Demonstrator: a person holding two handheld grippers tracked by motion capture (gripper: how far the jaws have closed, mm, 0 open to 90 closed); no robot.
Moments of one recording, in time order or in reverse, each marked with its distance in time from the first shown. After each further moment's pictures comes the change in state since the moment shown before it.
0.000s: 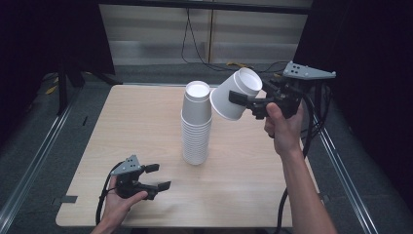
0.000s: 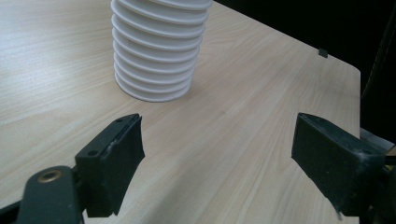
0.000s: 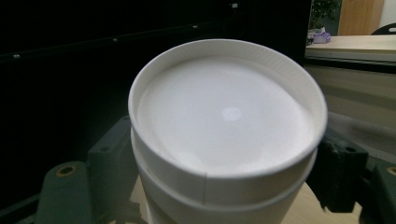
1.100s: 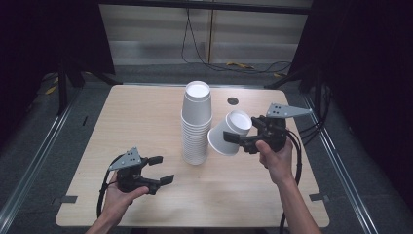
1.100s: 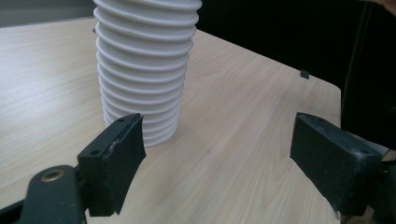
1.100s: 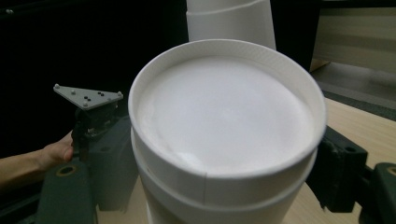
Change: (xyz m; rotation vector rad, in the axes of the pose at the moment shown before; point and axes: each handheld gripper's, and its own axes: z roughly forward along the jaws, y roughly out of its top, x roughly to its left) left arm -0.011 0.032 -0.003 -0.066 -0.045 0.070; right arm 0.007 -0.086 0.001 0.144 0.021 0.046
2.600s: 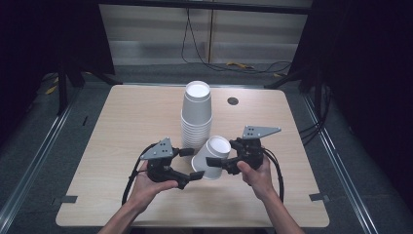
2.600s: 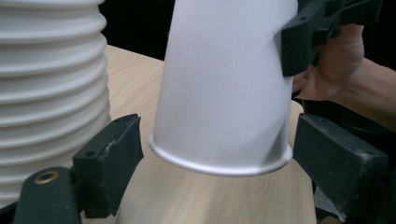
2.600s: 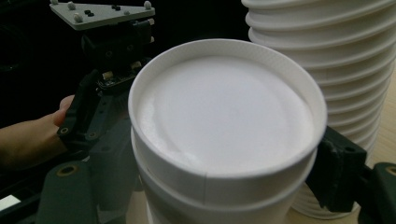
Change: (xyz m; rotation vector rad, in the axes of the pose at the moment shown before) left arm -0.028 0.044 0.063 -0.025 -0.160 0.091; right arm 0.006 -0.062 0.044 0.090 0.171 0.065
